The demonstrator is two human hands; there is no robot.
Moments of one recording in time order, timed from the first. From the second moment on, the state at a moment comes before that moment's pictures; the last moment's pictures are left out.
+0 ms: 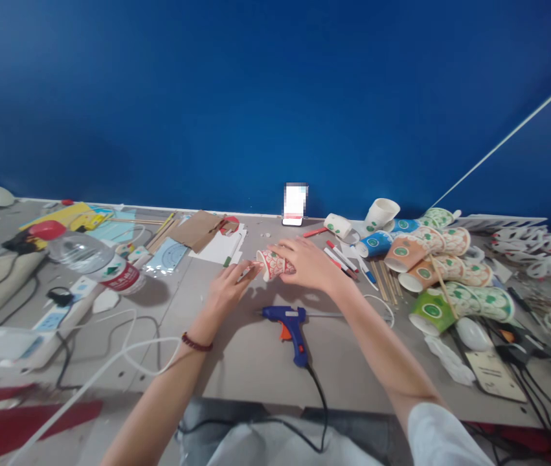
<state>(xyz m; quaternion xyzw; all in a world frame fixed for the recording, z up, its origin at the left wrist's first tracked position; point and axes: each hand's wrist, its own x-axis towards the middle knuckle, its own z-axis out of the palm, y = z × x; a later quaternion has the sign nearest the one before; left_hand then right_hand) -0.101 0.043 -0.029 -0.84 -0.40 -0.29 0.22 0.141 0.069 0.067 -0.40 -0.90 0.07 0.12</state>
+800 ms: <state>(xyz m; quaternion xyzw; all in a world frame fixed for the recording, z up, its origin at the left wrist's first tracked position) -0.101 0.045 -0.034 -0.83 -0.41 -0.34 0.19 0.134 0.057 0.073 -0.39 -0.91 -0.01 0.13</state>
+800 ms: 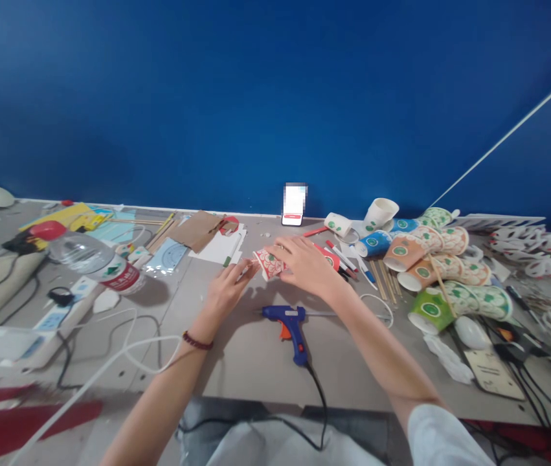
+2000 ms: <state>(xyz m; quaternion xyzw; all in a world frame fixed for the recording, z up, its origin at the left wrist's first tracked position) -0.080 0.050 -0.012 -0.50 -0.45 -0.57 -0.47 0.132 0.052 0.072 -0.38 -0.91 -0.01 0.16</state>
